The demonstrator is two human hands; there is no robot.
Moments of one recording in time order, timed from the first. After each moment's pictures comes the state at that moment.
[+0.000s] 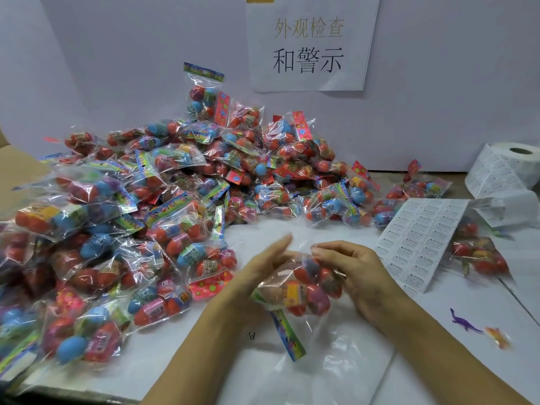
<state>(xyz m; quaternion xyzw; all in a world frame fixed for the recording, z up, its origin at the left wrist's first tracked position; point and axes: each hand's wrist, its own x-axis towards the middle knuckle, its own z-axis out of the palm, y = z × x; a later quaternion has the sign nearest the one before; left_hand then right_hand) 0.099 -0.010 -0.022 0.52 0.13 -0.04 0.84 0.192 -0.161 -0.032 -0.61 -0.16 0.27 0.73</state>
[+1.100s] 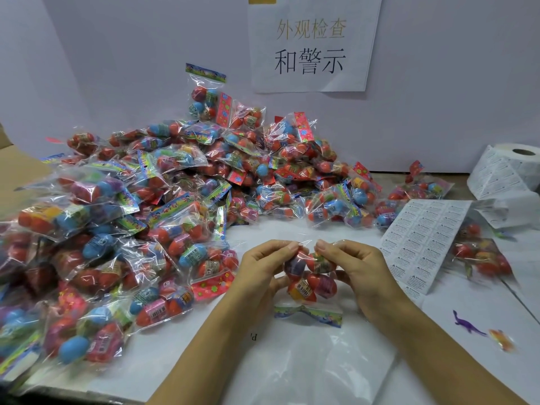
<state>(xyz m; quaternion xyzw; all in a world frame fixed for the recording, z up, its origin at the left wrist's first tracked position) 0.099 -0.013 -0.031 0.53 0.13 0.11 0.83 0.187 -0.161 -0.025 -0.62 -0.18 0.22 0.73</state>
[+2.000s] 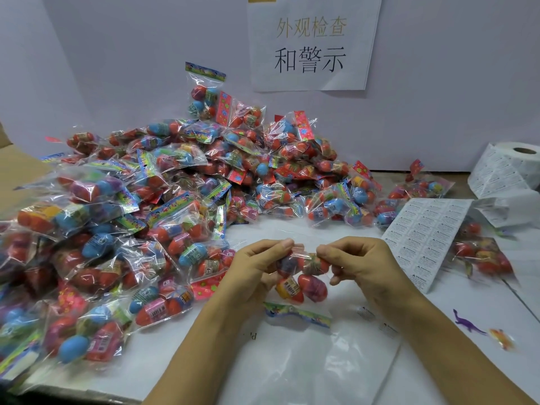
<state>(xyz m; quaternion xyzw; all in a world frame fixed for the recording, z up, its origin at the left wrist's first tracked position) 0.096 -0.003 -0.026 0.48 0.17 0.12 0.85 0.197 -0.171 -0.019 -0.63 -0.25 0.23 0.70</state>
